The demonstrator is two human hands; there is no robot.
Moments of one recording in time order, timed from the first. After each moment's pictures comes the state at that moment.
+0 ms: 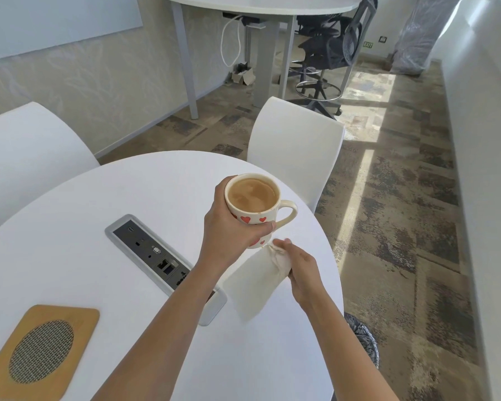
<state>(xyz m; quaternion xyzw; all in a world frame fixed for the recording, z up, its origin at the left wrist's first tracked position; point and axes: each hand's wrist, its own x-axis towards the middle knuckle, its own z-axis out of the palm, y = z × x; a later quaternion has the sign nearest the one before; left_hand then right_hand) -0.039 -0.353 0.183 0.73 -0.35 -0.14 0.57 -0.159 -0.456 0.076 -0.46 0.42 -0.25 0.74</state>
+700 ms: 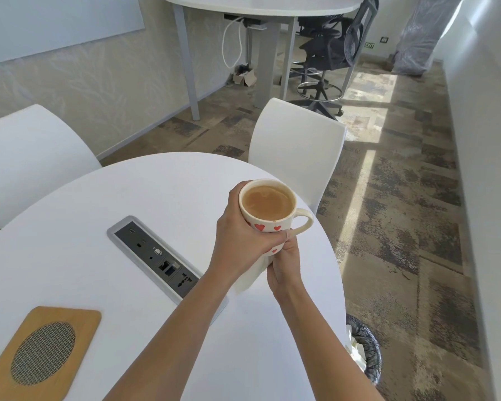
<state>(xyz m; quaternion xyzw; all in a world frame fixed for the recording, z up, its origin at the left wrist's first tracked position) -0.057 -0.355 0.188 0.72 -0.37 -0.14 0.56 -0.116 -0.437 0.090 -0.40 0.25 -0.37 0.80</state>
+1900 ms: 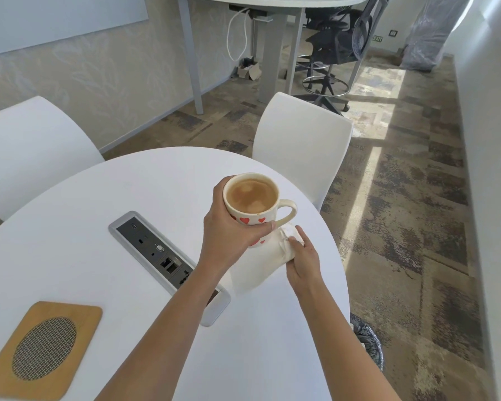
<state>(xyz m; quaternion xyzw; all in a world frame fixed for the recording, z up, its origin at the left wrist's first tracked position) -0.030 -0.354 0.172 0.72 -0.33 -0.13 0.59 -0.129 -0.469 0.076 -0.29 0.41 -0.34 0.79</state>
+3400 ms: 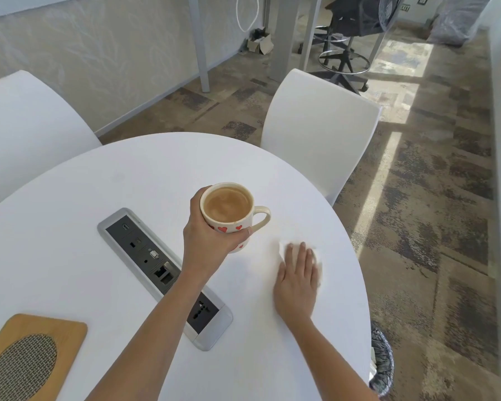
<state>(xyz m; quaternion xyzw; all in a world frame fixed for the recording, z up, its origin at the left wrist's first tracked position) 0.033 -0.374 0.104 0.76 -0.26 -0.12 0.59 -0.109 -0.468 -0.040 -0.85 0.49 -0.10 0.14</state>
